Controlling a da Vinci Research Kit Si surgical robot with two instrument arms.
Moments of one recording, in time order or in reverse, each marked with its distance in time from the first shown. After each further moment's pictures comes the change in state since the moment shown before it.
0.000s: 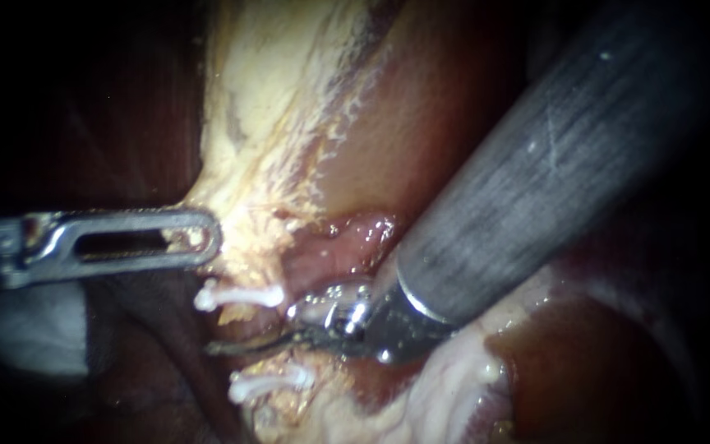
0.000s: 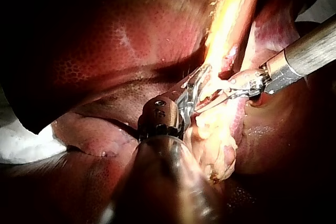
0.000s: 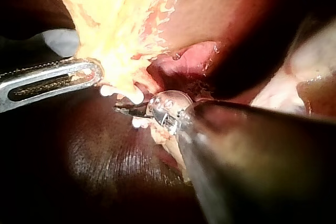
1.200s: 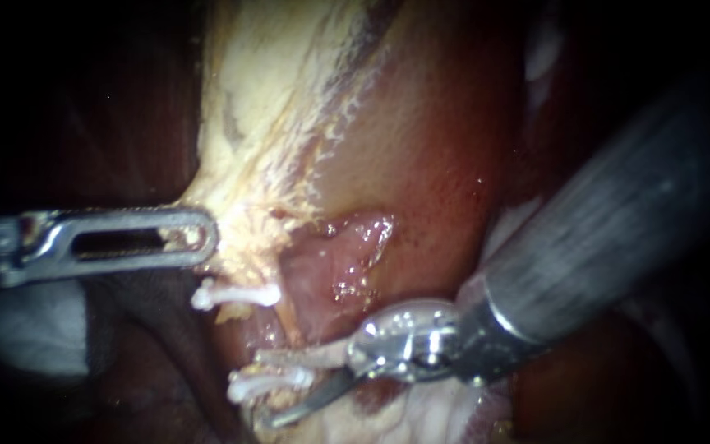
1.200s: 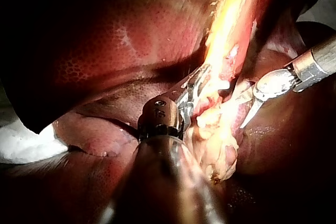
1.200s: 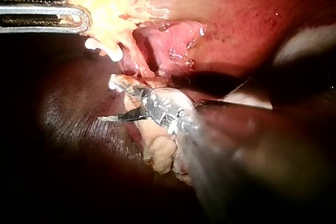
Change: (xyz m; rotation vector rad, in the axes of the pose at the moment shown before) right arm -0.003 -0.004 -0.008 0.008 0.136 -0.394; left arm 0.000 0.001 0.000 0.001 0.001 0.003
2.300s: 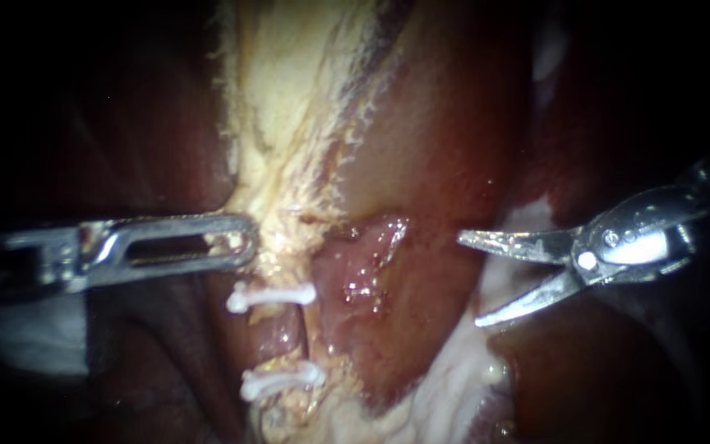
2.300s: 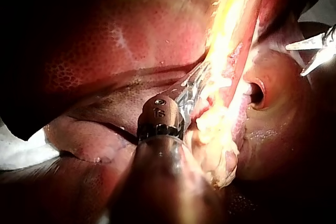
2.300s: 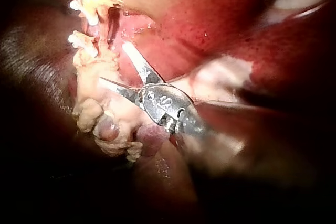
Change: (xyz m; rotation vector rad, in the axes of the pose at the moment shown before) right arm 0.001 0.000 -0.019 -0.267 0.065 -0.192; left arm 0.002 0.001 0.008 0.014 -0.003 0.011
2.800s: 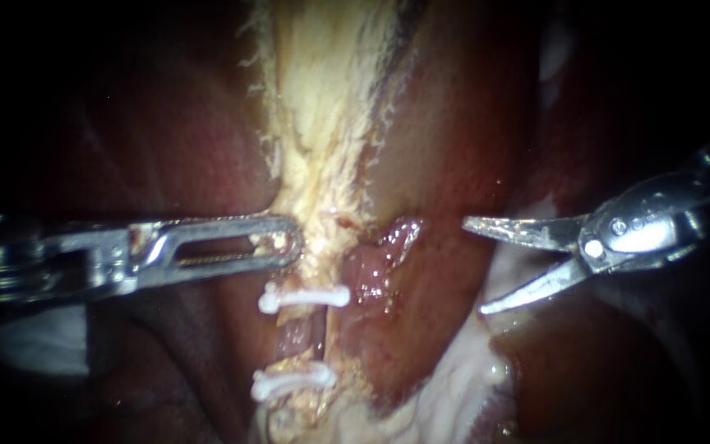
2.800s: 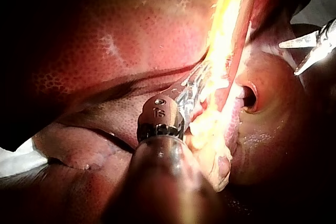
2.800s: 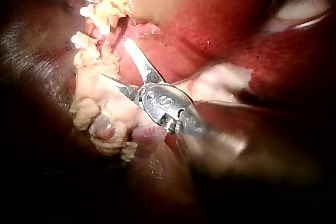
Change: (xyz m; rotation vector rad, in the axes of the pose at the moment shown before) right arm 0.000 0.001 -0.001 -0.015 0.022 -0.019; left arm 0.000 -0.001 0.002 0.010 0.008 0.000
